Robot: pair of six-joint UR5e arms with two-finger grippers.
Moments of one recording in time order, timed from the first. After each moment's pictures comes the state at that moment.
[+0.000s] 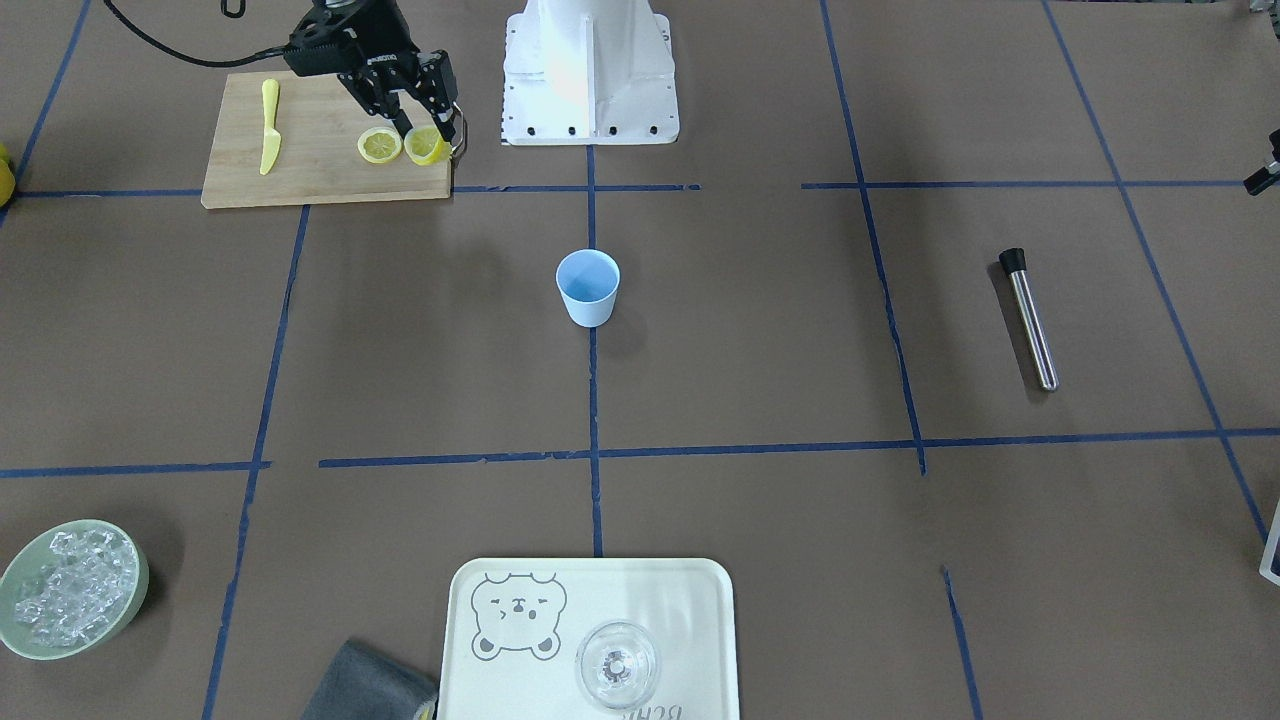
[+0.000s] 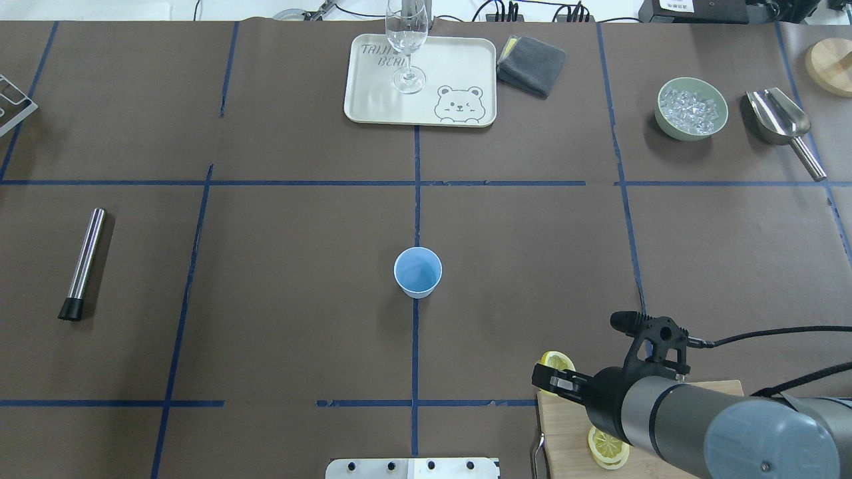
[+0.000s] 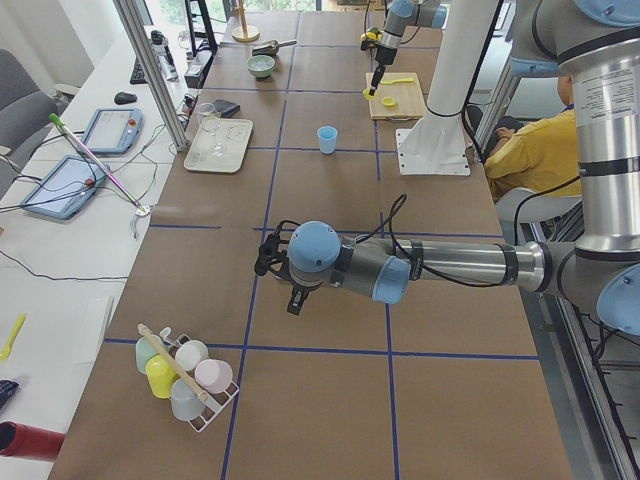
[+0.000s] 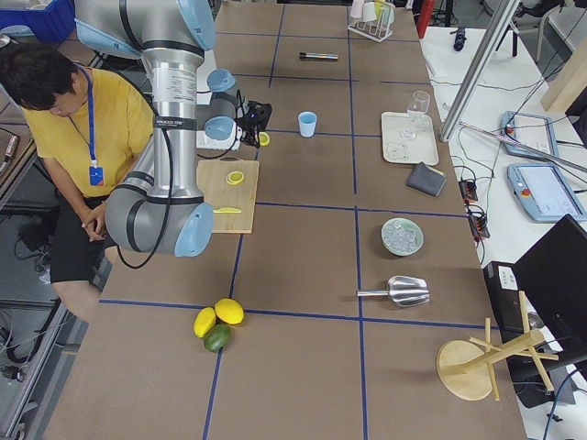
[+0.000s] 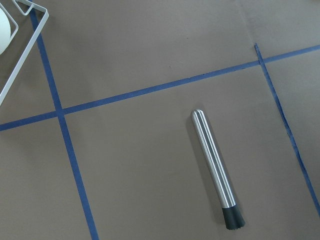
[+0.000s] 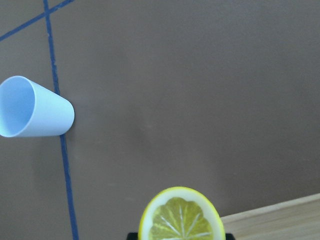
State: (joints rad) left arm -1.55 -1.37 -1.80 -1.86 -2.62 0.04; right arm 0.14 -1.55 2.29 -1.25 1.42 1.78
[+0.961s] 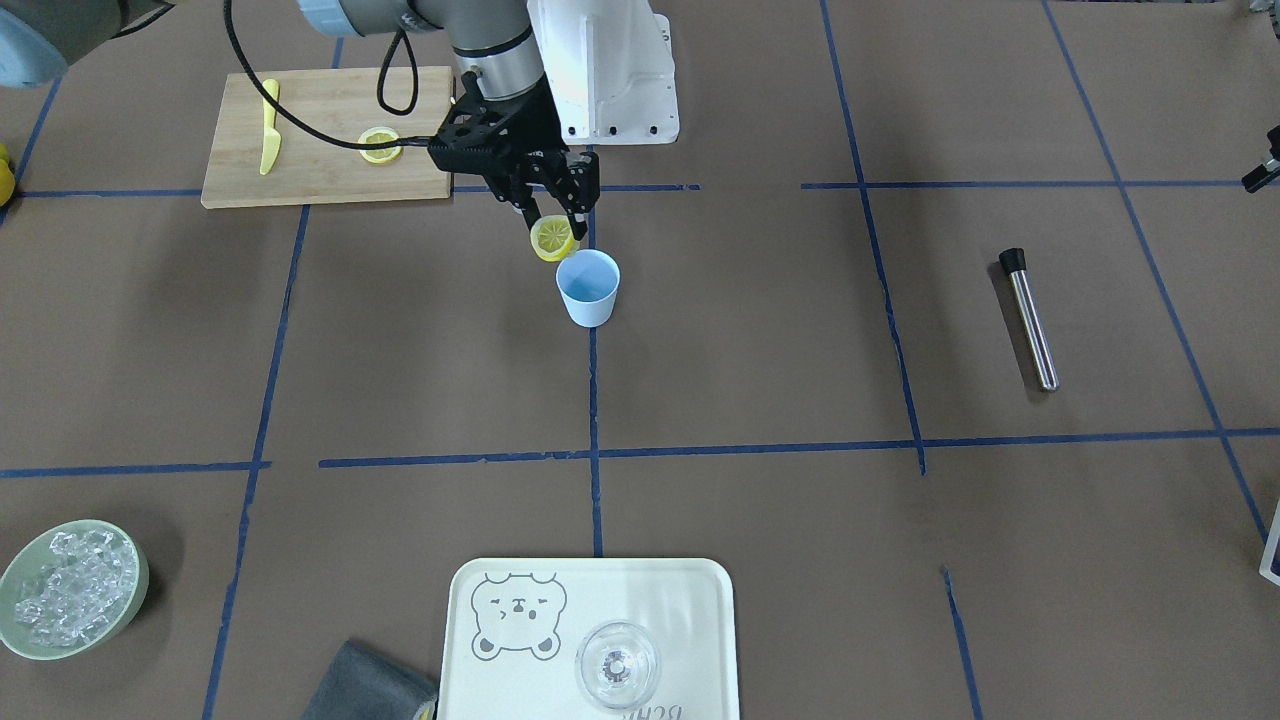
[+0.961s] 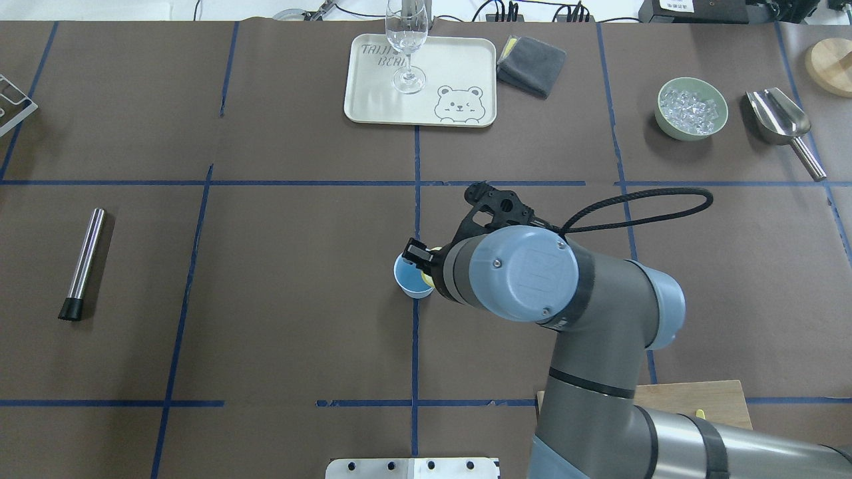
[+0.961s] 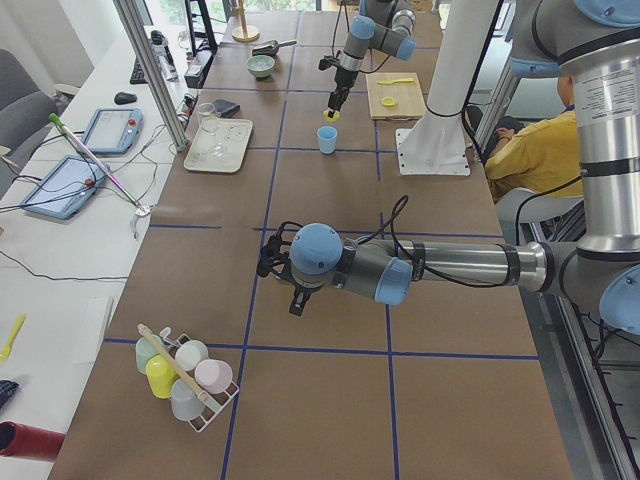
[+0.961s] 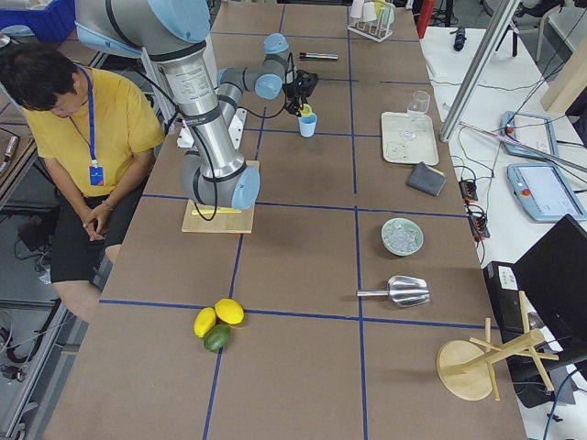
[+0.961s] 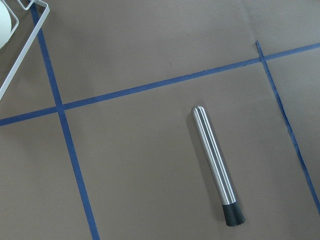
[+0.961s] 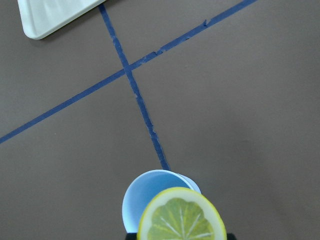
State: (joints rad) left arm -1.55 -1.36 -1.80 -1.86 -2.63 0.04; right arm 0.37 -0.95 1.89 -1.52 1.58 1.78
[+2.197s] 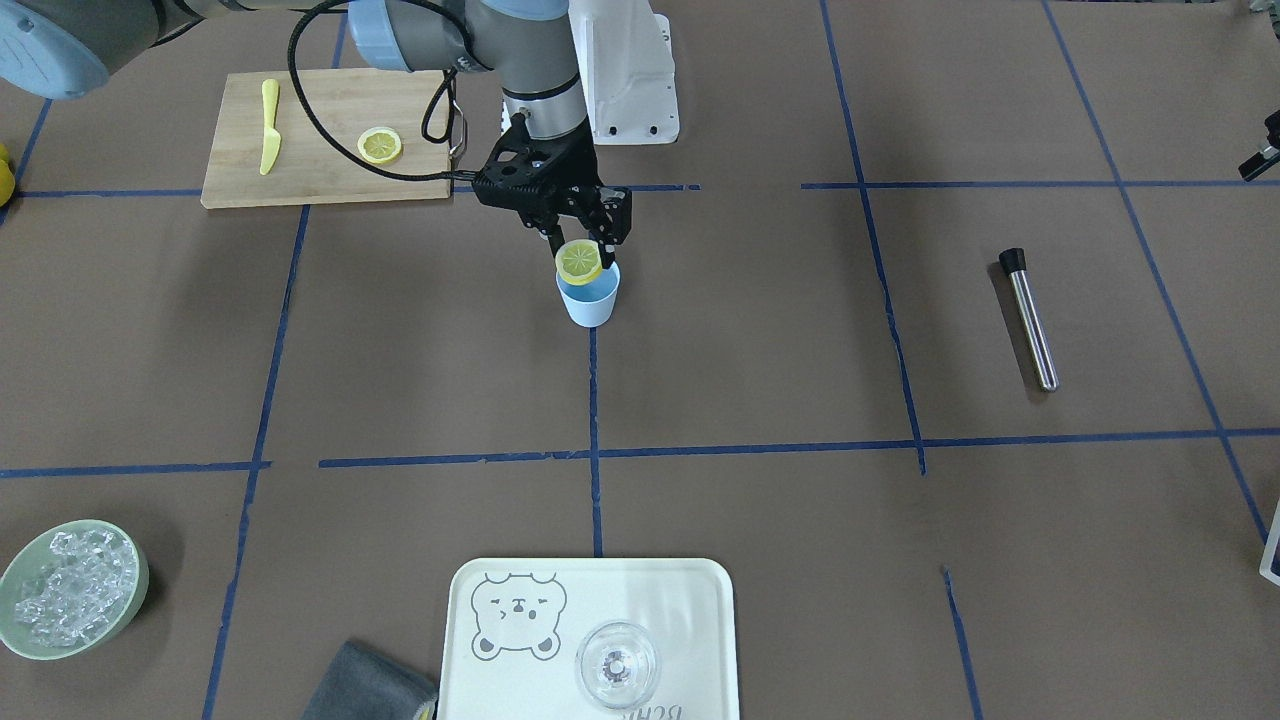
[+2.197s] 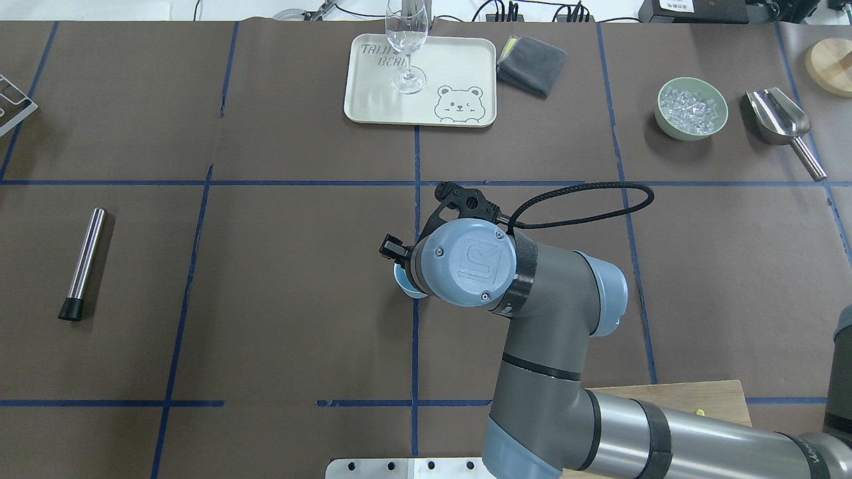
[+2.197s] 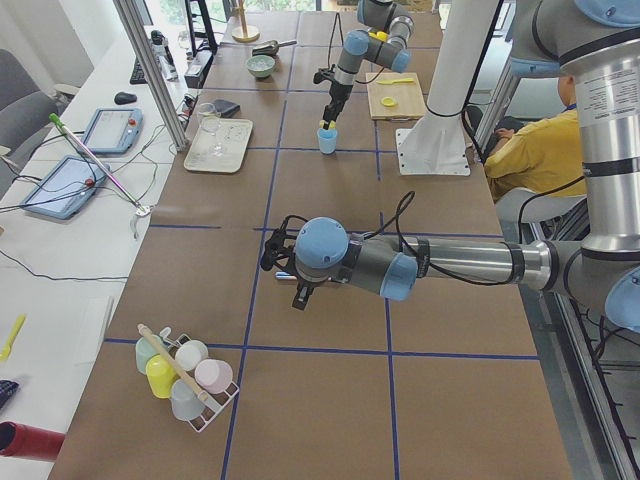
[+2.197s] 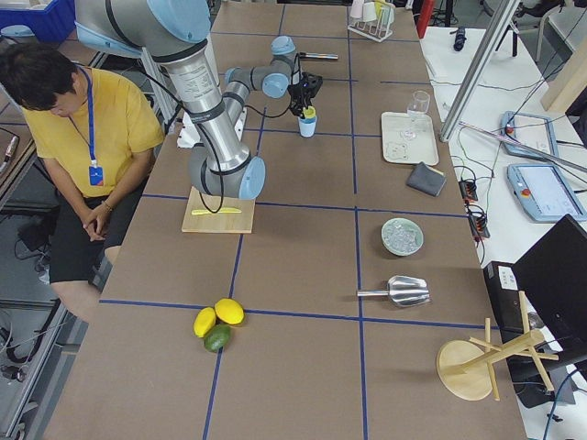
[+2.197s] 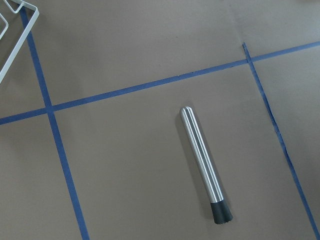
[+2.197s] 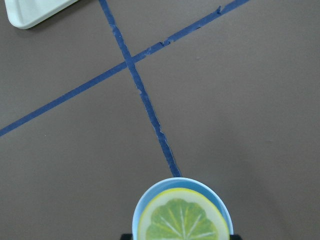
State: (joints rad) left arm -1.56 -1.34 -1.84 -1.86 -2.64 0.04; right arm 0.37 -0.89 1.78 -1.52 1.58 1.78
